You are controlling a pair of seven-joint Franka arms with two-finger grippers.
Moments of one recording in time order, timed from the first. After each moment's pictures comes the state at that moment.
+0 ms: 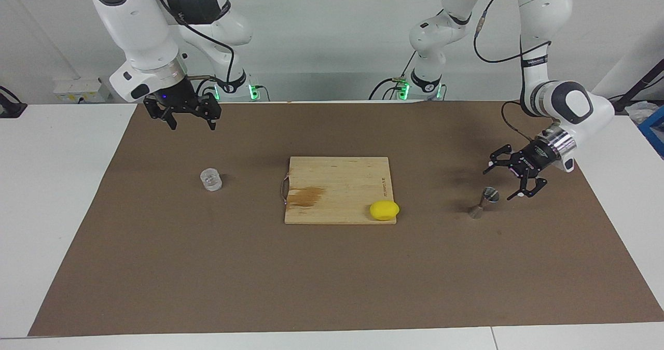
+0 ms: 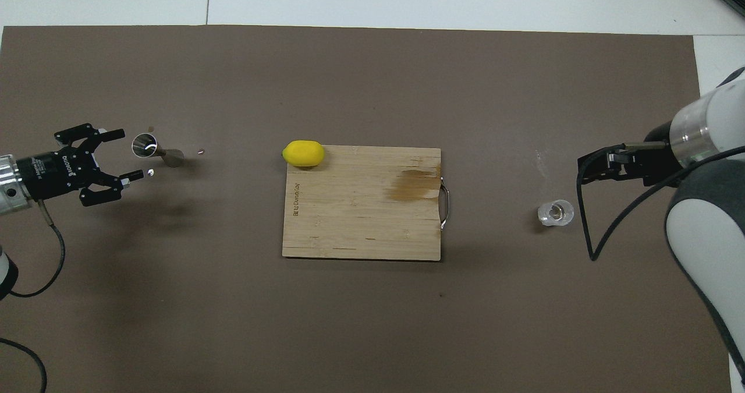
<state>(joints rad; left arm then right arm) 0.41 0.23 -0.10 -2.08 -1.24 1.98 -1.03 -0.03 -0.02 0.13 -1.68 0.01 1.61 0.15</state>
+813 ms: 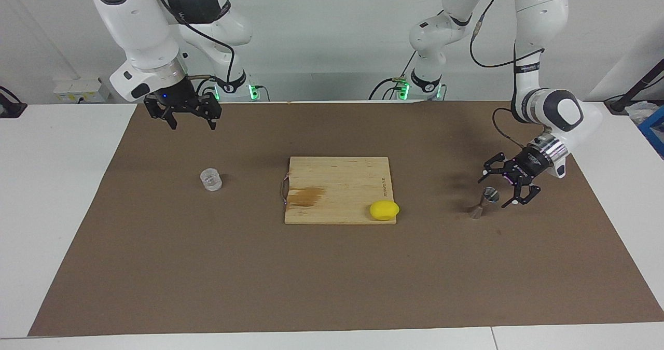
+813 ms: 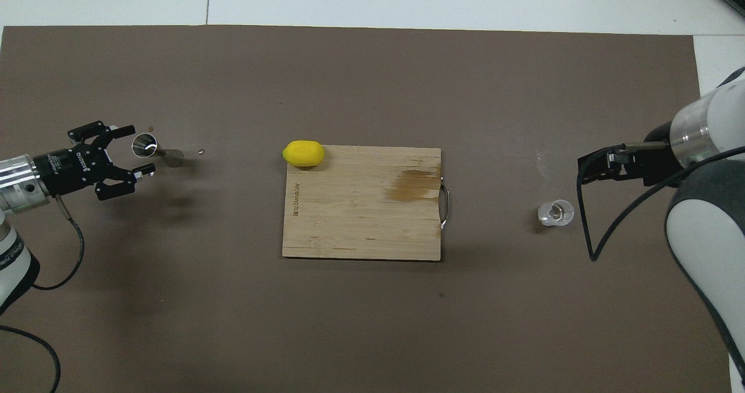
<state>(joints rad) 0.39 0.26 -0.11 -2.08 -1.30 2.05 -1.01 -0.02 -0.02 0.13 -1.68 0.01 1.61 0.15</state>
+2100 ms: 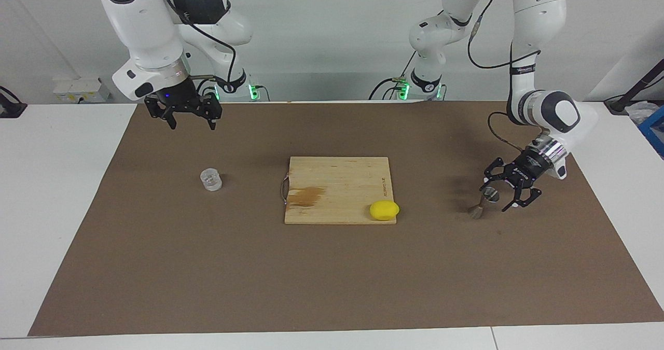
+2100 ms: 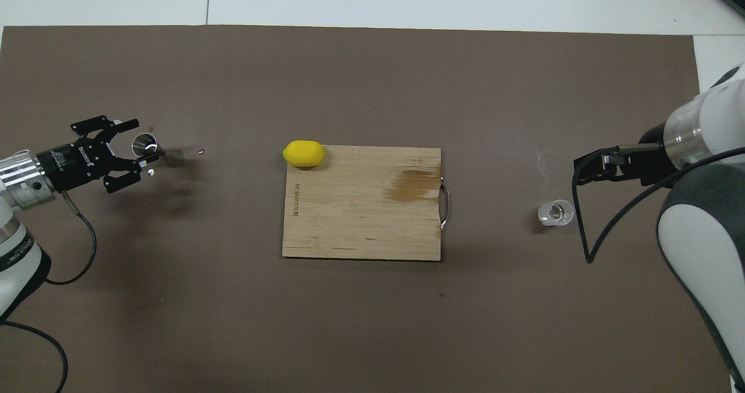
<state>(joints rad) 0.37 0.26 -0.12 -2.08 -1.37 2.11 -0.94 -0.02 -0.02 0.13 -1.68 -0.03 1.61 0.15</state>
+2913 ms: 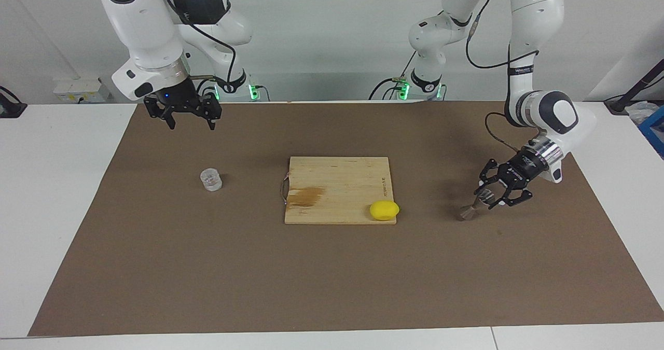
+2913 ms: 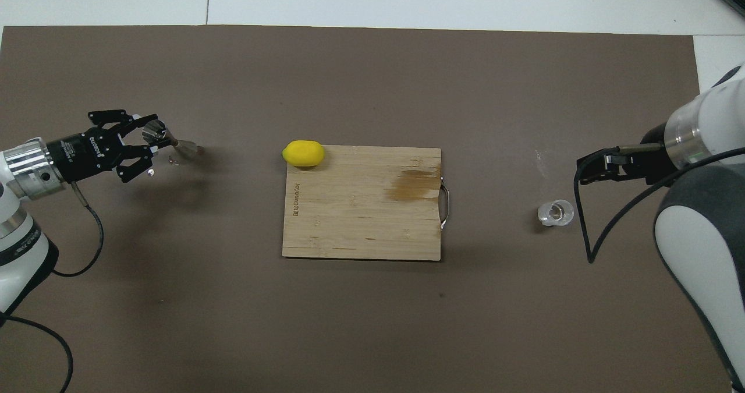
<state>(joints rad) 0.30 0.26 -0.13 -2.02 -1.40 2.04 -0.97 -0.02 -0.02 0.13 -1.68 -0.03 1.61 0.15</state>
